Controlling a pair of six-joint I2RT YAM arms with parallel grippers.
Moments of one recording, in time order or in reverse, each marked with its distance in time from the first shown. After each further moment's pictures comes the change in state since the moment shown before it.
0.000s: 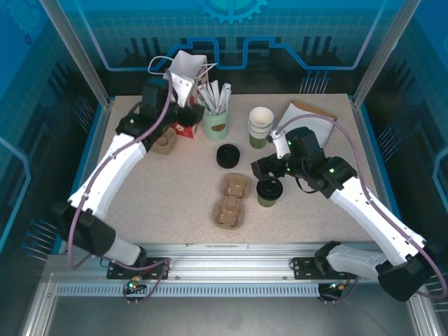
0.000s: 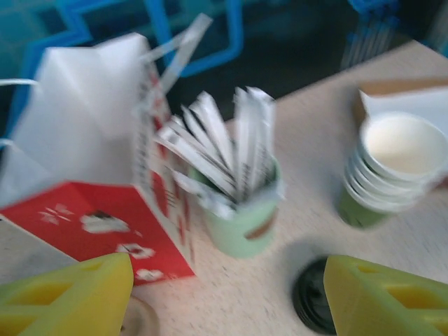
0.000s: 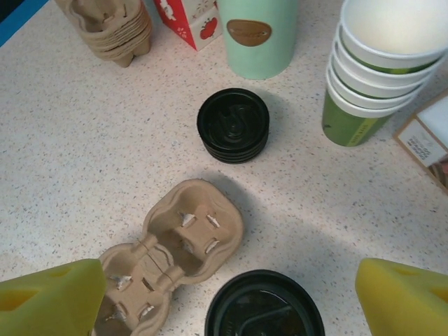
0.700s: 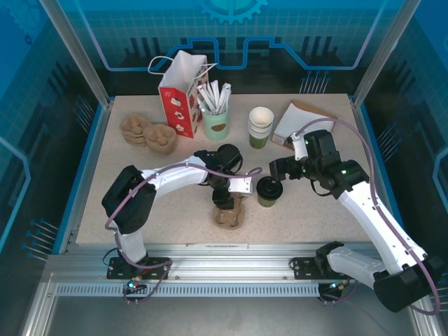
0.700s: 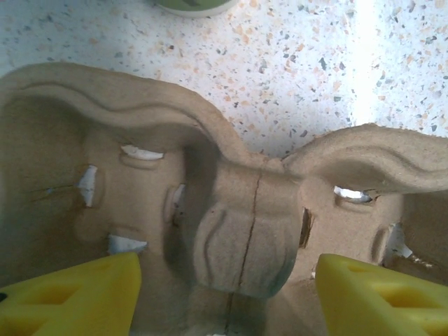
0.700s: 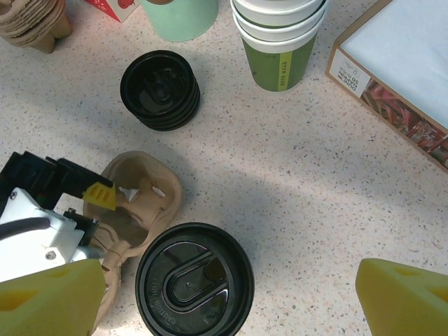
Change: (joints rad) left arm -0.429 0.283 -0.329 -0.224 0.237 0.688; right arm -0.205 -0.077 -0.080 -0.090 -0.041 0.005
